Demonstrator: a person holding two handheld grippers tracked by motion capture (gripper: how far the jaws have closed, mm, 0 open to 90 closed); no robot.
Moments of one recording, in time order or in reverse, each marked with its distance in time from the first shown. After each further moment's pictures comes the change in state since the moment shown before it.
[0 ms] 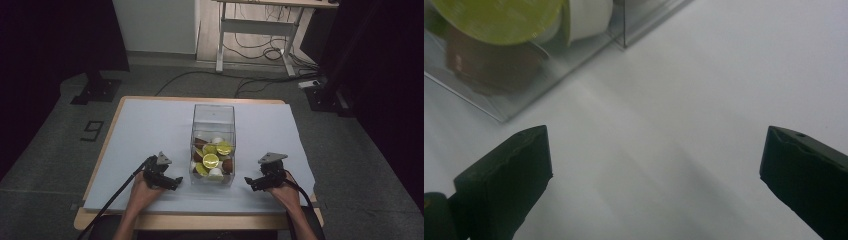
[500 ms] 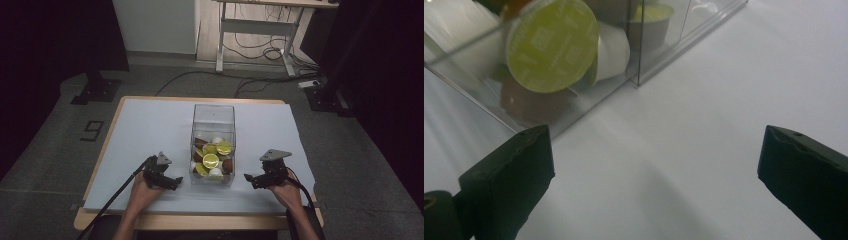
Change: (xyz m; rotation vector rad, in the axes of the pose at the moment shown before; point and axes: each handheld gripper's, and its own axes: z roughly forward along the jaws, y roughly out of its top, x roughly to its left) left arm 0.000 0.000 0.000 0.002 -0.001 0.002; right arm 0.005 0.017 -0.020 -0.070 0.024 -0.019
